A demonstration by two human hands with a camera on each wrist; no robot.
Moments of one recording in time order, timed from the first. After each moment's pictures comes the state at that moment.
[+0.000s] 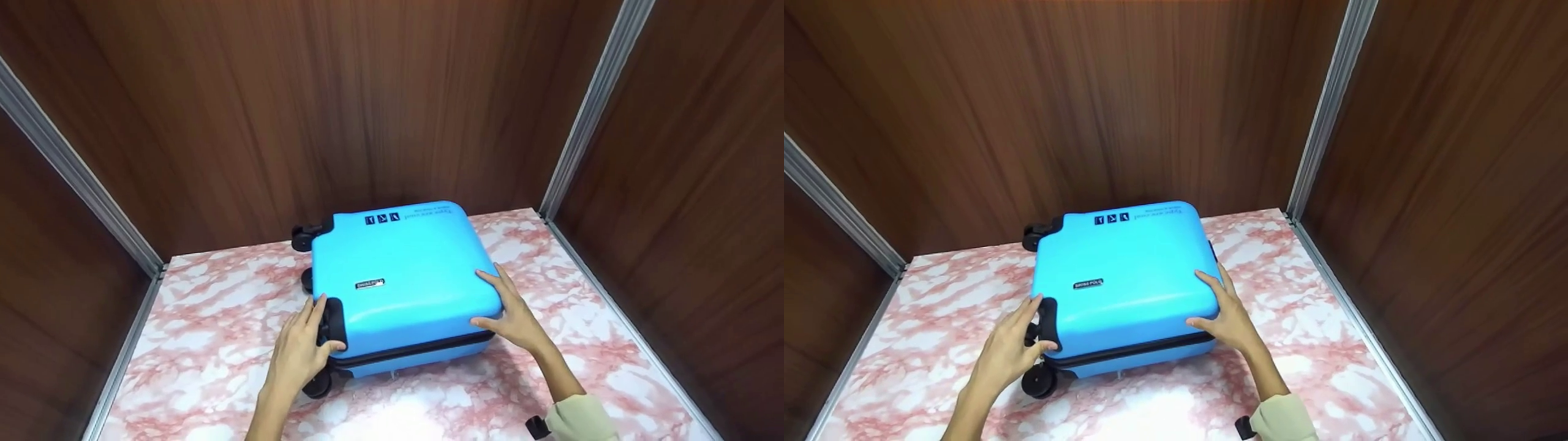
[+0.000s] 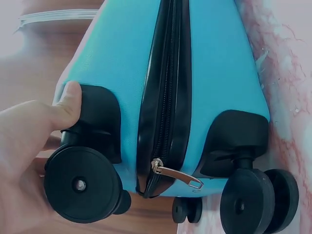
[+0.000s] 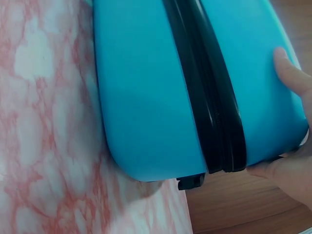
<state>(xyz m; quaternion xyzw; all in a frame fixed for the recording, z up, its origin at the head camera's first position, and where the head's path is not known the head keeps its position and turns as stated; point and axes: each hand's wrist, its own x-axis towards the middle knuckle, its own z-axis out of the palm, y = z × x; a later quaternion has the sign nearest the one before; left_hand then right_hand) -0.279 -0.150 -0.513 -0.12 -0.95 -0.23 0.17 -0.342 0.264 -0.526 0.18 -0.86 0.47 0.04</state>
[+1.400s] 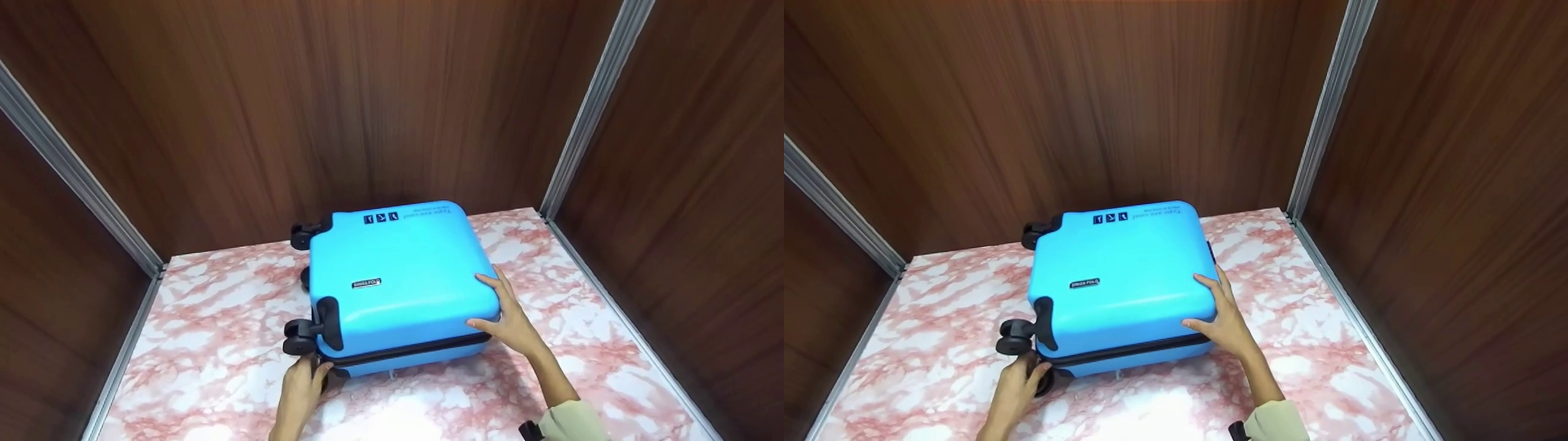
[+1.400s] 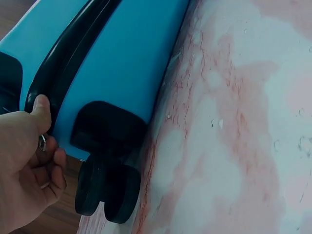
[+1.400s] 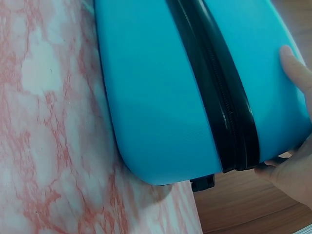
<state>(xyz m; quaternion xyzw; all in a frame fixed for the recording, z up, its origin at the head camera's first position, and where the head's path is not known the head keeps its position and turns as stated) -0.260 -0.149 -0.611 0.00 -0.92 -0.35 0.17 -0.342 0.260 -0.539 0.18 -0.83 0.52 0.05</state>
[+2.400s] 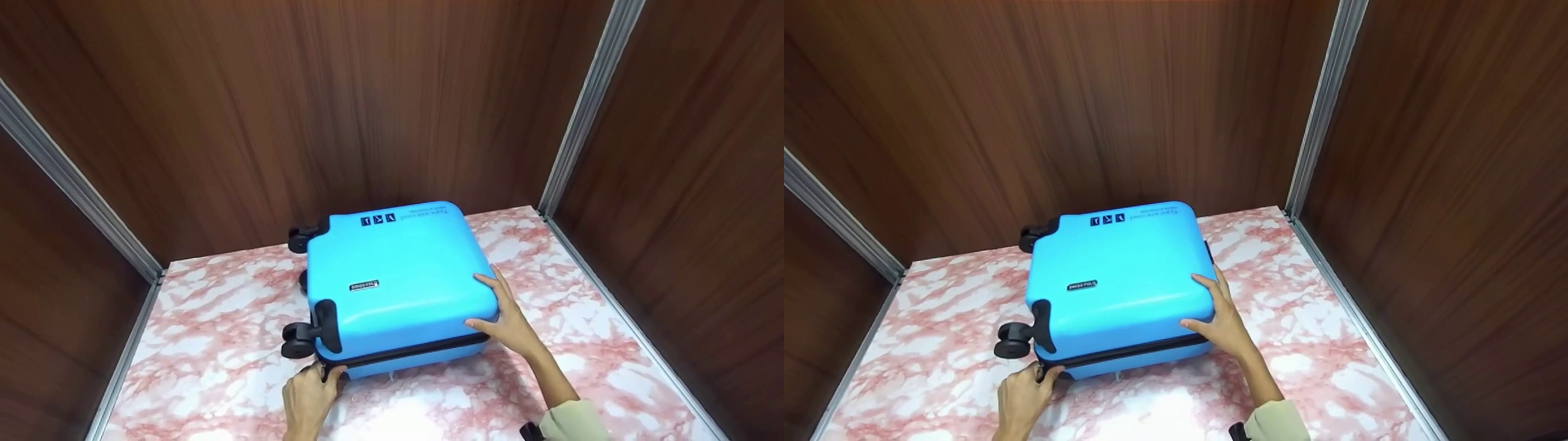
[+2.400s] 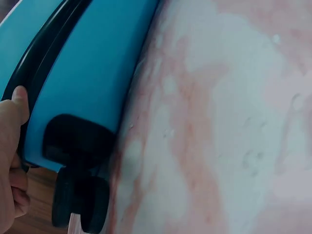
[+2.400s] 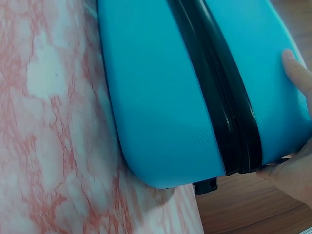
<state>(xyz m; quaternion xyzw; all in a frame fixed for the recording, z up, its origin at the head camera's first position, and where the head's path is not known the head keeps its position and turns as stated) -0.258 -0.129 -0.622 0.03 -0.93 -0.23 0.29 -0.340 0.257 -0.540 0.18 -0.83 0.53 0.05</state>
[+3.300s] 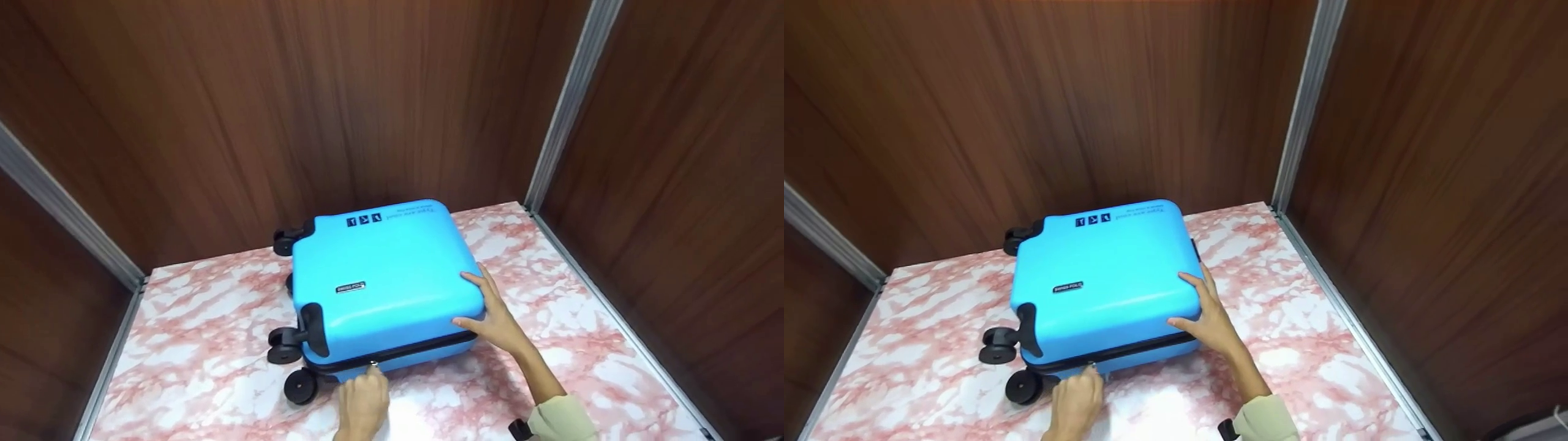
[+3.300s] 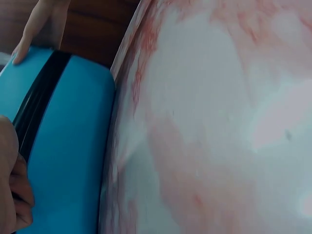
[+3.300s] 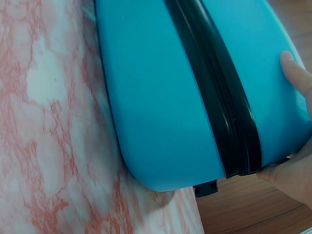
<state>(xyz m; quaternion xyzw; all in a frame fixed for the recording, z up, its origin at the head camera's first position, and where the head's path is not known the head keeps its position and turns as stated) -0.250 -0.021 -0.620 -0.07 -0.94 -0.13 0.30 -0.339 0.259 -0.541 0.18 -0.82 0.54 0.05</state>
